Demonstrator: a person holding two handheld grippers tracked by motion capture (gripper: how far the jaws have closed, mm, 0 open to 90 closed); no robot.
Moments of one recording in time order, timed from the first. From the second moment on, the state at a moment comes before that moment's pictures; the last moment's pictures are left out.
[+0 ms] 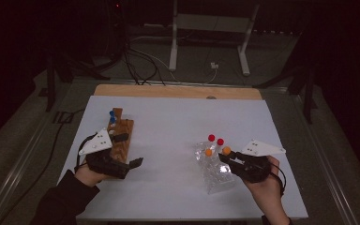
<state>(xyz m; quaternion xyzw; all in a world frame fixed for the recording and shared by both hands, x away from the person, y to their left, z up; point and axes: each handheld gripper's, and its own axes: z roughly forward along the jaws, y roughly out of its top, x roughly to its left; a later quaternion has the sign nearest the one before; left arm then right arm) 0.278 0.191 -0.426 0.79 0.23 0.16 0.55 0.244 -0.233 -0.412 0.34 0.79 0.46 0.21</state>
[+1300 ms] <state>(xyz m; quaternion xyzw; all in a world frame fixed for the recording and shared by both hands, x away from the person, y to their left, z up) 0.240 0.124 -0.420 0.80 0.13 0.09 0.58 0.228 -0.137 -0.440 0.22 0.87 0.43 0.11</state>
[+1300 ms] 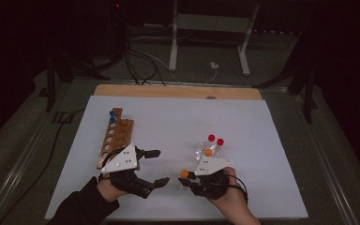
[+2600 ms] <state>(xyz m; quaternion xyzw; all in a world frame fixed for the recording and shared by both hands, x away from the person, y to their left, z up) 0.237 0.084 -0.438 0.83 0.09 0.10 0.55 0.225 -0.130 -0.443 0.22 0.87 0.43 0.10</state>
